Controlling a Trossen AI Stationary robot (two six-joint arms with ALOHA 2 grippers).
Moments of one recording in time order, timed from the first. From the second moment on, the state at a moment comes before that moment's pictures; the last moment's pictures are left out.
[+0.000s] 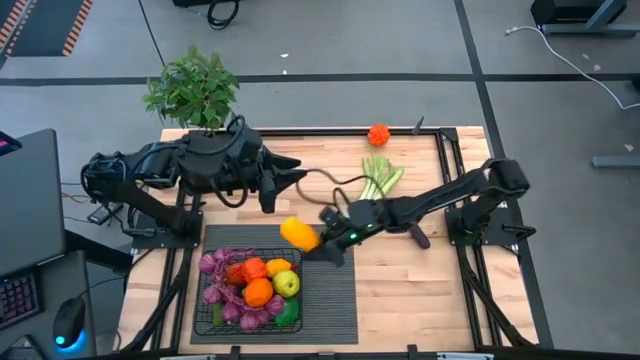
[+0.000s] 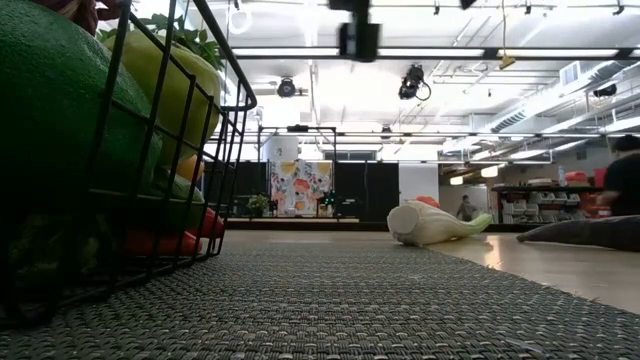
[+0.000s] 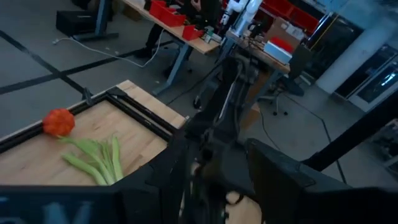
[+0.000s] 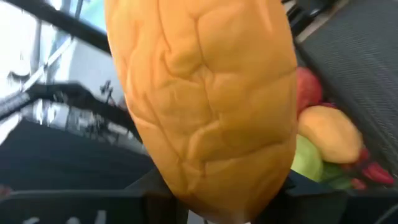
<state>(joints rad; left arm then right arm) -0.22 1.41 1.87 -0.68 -0.46 -0.62 0.21 1.67 1.12 0.34 -0.19 0.98</state>
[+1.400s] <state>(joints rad) -0.25 1.42 1.87 -0.69 -0.51 -0.73 0.07 1.96 1.36 0.10 -0.55 0.78</state>
